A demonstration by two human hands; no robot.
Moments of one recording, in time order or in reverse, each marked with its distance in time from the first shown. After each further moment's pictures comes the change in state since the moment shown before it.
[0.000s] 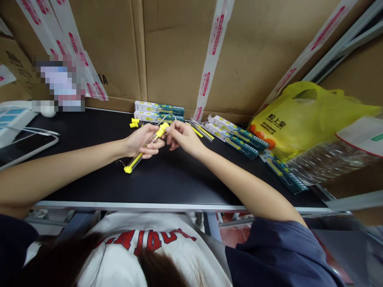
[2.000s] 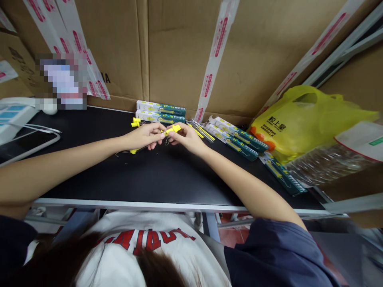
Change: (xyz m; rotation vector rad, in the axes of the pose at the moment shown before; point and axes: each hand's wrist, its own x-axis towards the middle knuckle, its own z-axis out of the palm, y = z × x) left_hand 0.002 -0.005 -0.021 0.794 0.321 0.285; right_hand 0.010 0.026 -0.018 -0.063 -0.031 -0.084
